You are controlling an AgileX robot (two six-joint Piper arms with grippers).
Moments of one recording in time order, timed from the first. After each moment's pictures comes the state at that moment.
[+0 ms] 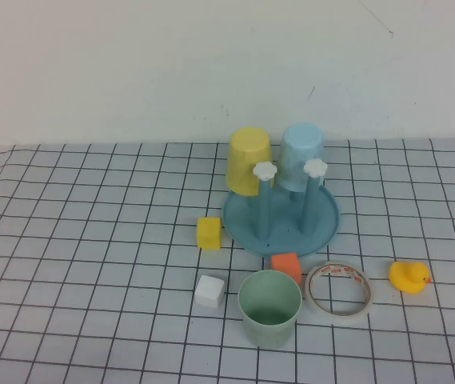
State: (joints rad) right arm -0.10 -0.01 0.02 -0.14 0.40 0.17; left arm -0.06 -0.01 0.02 0.01 0.35 0.05
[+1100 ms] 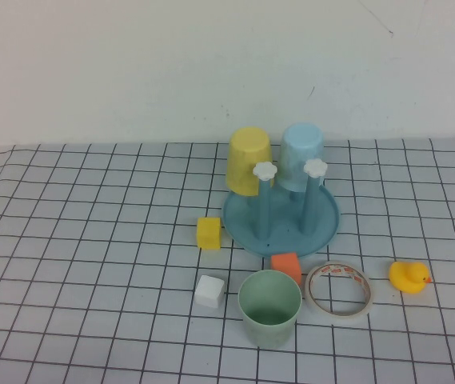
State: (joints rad) right arm -0.10 -0.01 0.02 -0.13 0.40 0.17; left arm -0.06 -0.01 0.02 0.01 0.35 0.05
